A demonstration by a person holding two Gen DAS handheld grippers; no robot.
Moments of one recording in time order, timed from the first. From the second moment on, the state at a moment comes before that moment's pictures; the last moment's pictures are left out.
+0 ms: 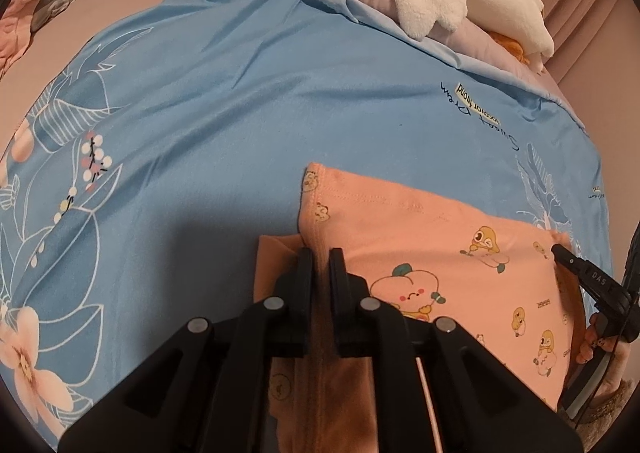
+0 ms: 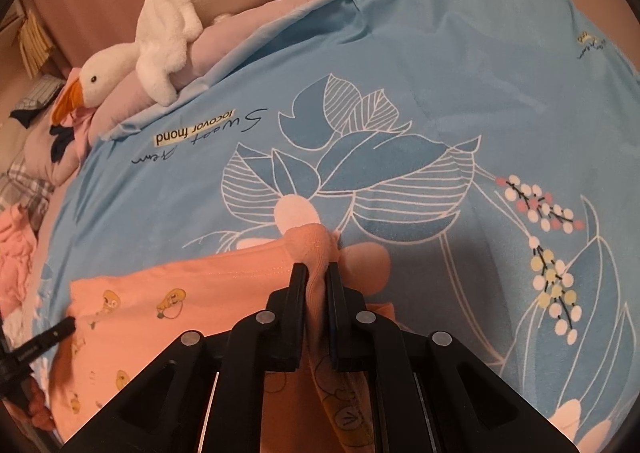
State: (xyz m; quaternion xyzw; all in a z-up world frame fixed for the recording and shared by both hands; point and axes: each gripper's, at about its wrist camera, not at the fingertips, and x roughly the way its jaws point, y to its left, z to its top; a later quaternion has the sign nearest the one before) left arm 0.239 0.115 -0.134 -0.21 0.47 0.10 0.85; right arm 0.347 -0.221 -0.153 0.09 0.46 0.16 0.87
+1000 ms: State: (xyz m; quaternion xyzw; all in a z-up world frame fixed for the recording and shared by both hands) left arm 0.124 0.093 -0.096 -0.26 0.43 0.08 0.86; right arm 0.211 -0.274 -0.091 0.15 0.37 0.13 0.90
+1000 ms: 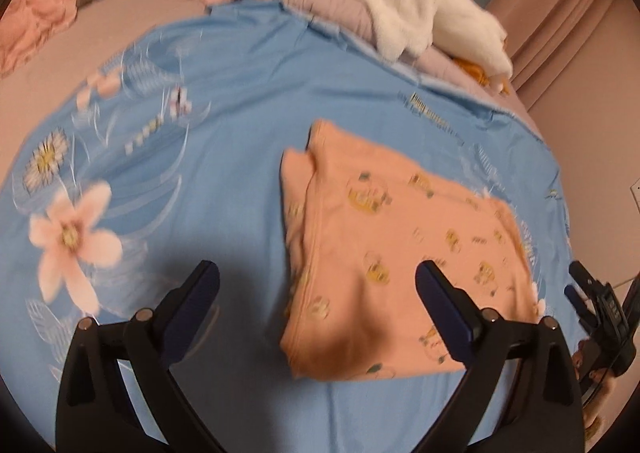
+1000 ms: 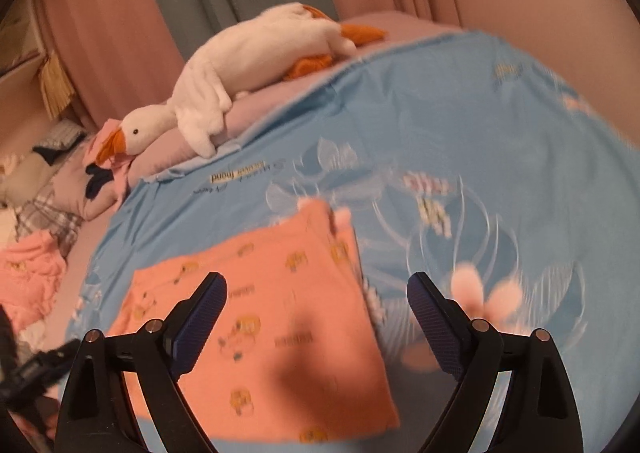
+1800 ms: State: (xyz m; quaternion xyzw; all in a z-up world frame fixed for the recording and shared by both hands) left arm 0.140 0.062 -0.145 -0.28 0.45 0.04 0.84; right arm 0.175 -0.279 -0.165 0.23 0.43 0.15 0.86
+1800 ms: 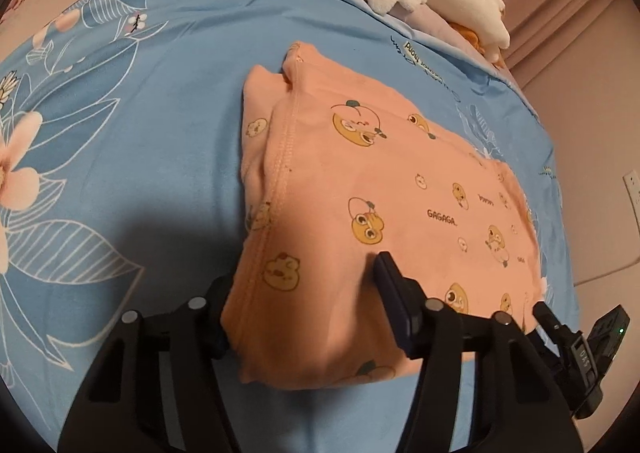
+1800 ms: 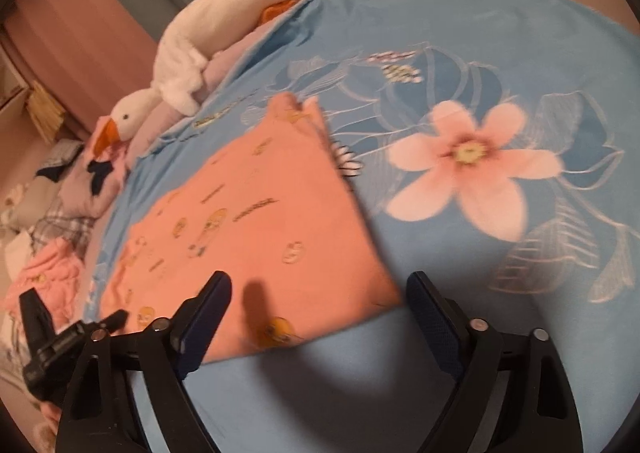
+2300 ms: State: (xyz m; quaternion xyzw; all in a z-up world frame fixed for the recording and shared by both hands) left arm 0.128 0.059 -0.125 -0.31 0.41 0.05 0.86; right arm 0.212 -0.260 -0.162 0.26 0.39 0.21 0.86
